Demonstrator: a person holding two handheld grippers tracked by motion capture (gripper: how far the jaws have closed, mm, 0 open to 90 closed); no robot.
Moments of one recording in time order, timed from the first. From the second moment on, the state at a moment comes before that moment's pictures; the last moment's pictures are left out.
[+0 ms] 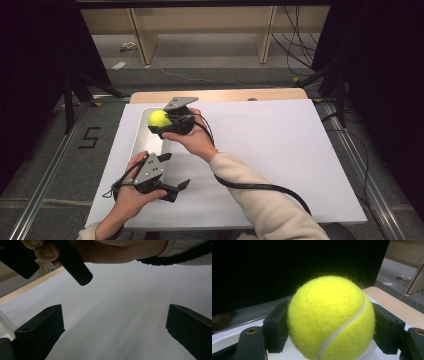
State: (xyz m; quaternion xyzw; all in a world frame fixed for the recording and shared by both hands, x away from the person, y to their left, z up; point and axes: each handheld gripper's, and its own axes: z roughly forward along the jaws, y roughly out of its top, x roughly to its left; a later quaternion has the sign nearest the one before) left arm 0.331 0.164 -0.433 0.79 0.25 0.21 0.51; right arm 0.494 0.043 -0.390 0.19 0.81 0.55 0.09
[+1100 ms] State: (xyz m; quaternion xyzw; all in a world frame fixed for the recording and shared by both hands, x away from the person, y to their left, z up) left arm 0.332 0.164 -0.434 0.79 0.25 0.21 0.51; right arm 0.495 0.059 -0.394 0.18 0.82 0.54 0.08
